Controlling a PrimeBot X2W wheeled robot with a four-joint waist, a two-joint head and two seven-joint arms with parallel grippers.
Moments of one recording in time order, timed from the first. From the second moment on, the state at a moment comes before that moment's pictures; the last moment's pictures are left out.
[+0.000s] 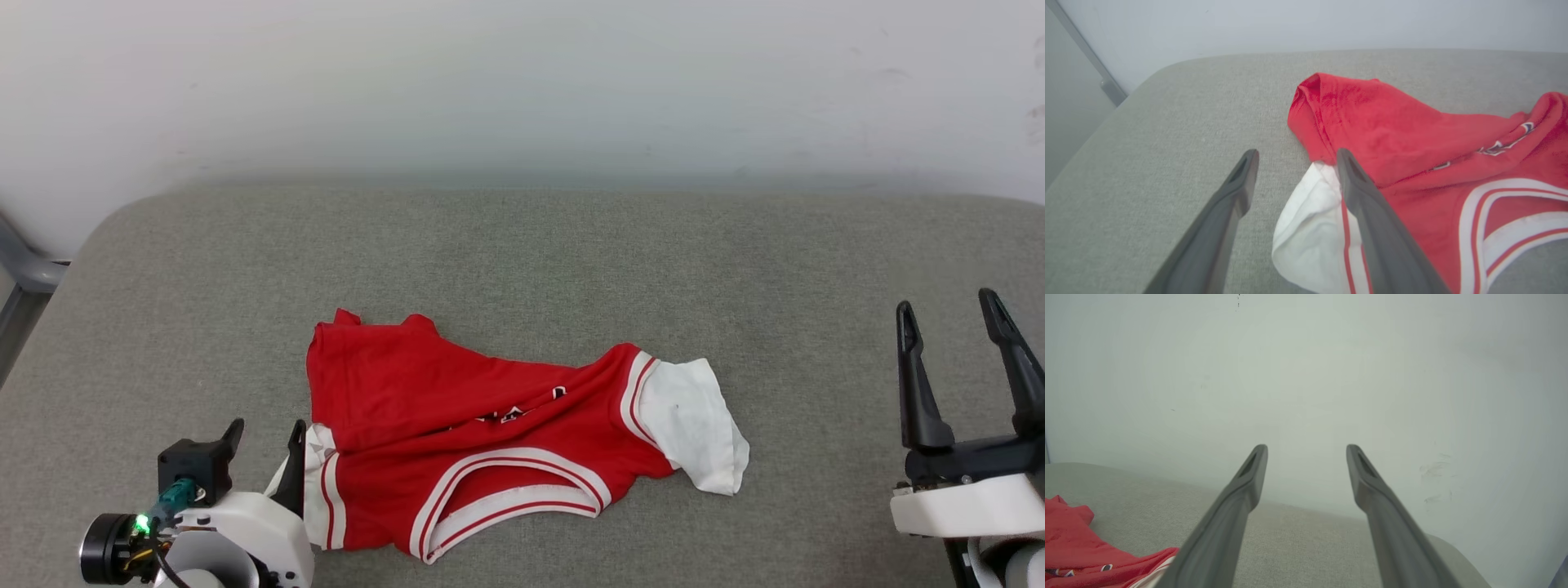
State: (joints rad) left arm -0.25 0.65 -0.74 0.27 -0.87 0.37 -0.26; right arm -0.03 -0.12 -0.11 -0.11 -0.01 0.13 -0.26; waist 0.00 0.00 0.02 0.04
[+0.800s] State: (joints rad) left arm -0.02 0.38 -0.32 -0.04 -0.34 0.37 -0.26; right arm -0.27 -0.73 0.57 -0.08 0.51 0.13 0.38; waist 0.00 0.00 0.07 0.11
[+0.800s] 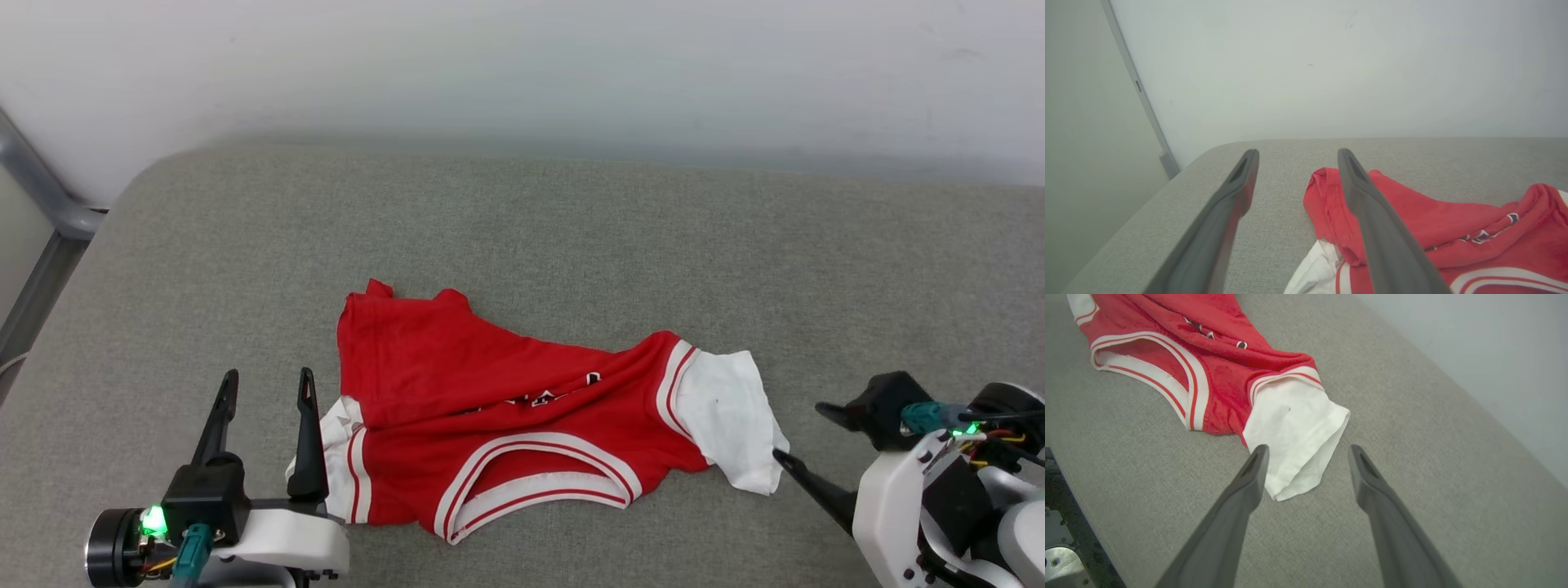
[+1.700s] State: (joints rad) left arm -0.05 0.17 -0.16 0.04 -0.16 0.18 -0.26; right arm -0.41 -0.71 0.84 0.24 0.60 0.13 0.34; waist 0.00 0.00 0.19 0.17
